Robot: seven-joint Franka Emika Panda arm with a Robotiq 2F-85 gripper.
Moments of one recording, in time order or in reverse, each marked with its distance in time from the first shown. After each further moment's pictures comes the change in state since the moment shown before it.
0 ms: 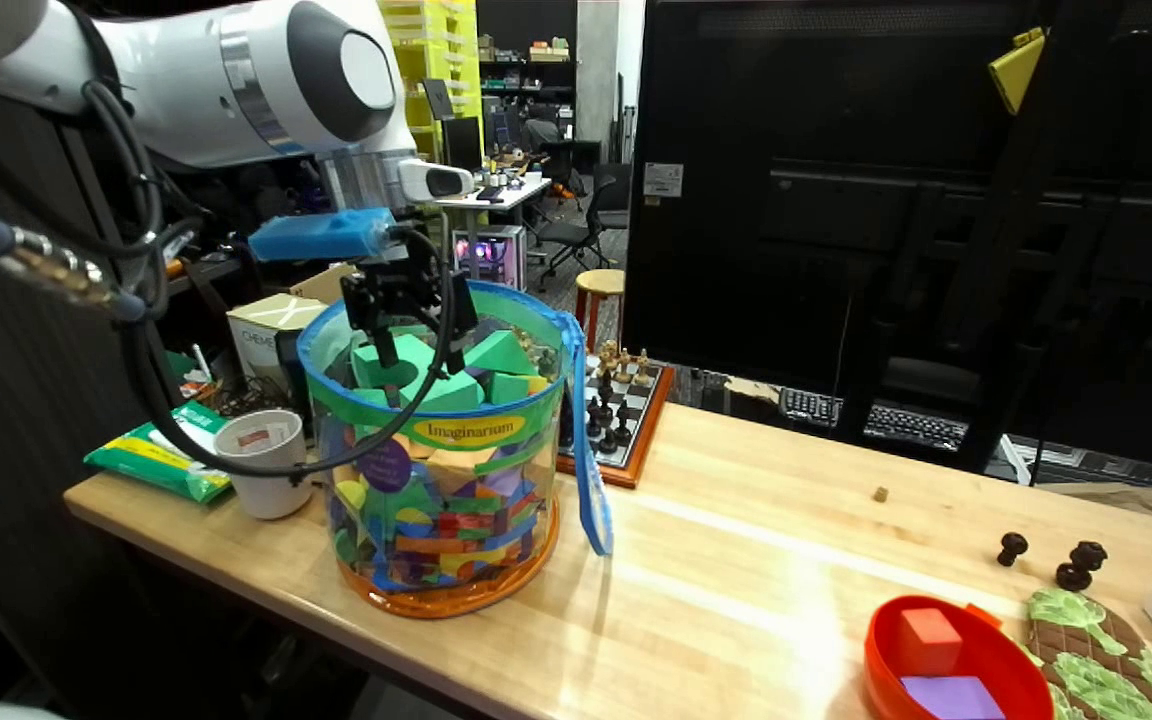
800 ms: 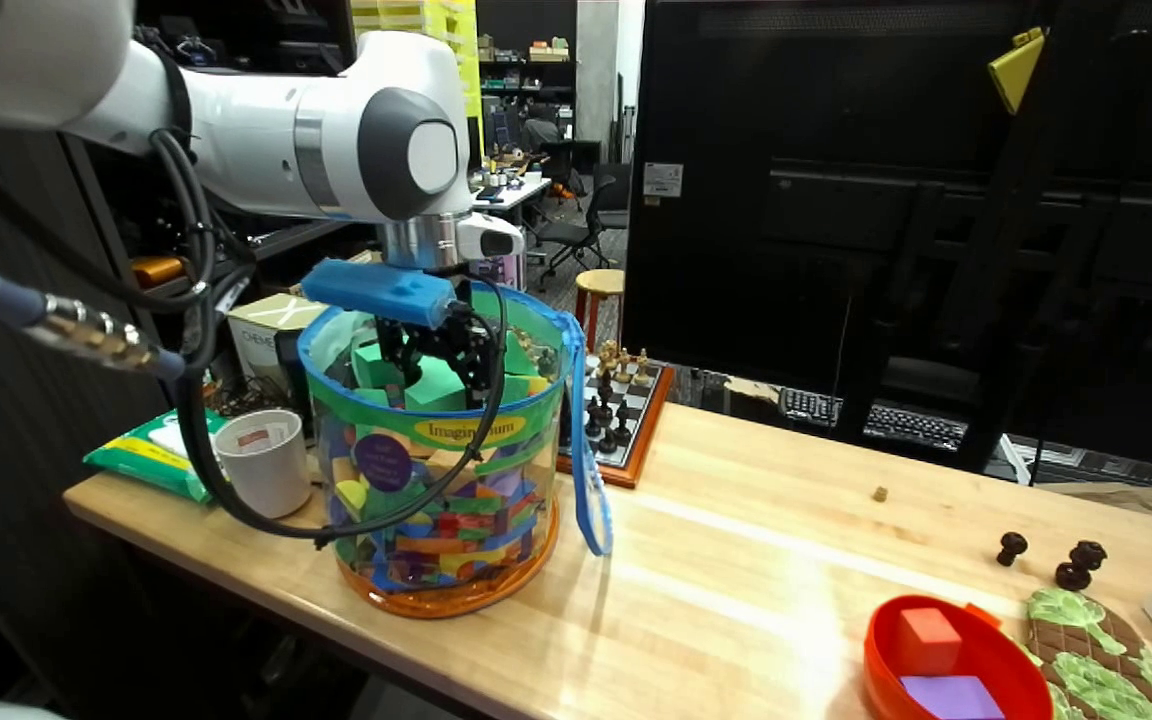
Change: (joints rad) arm -0.003 -0.024 -0.111 -0.141 0.116 0.177 -0.145
